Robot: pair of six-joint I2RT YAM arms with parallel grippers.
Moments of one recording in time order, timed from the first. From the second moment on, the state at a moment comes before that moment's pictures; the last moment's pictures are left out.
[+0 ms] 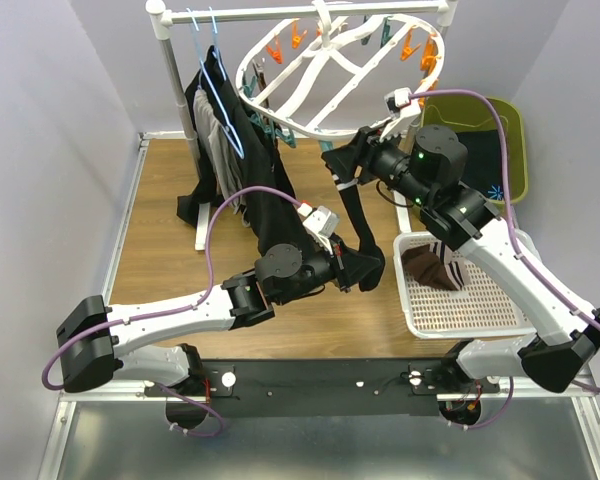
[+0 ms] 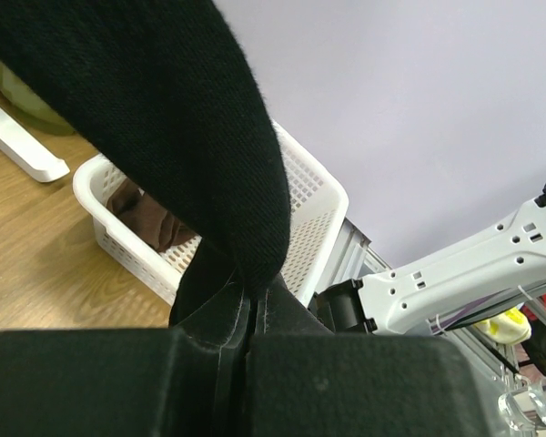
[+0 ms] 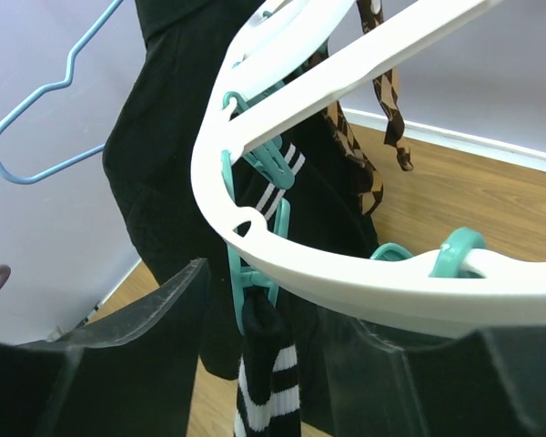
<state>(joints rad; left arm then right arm) -1.17 1.21 0.82 0.43 -0.09 -0.62 0.67 1.31 1.47 -0.20 -0.07 0.34</state>
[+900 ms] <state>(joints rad) -1.18 1.19 0.80 0.38 -0.08 -0.62 0.67 1.34 1.42 -0.10 -0.01 0.37</state>
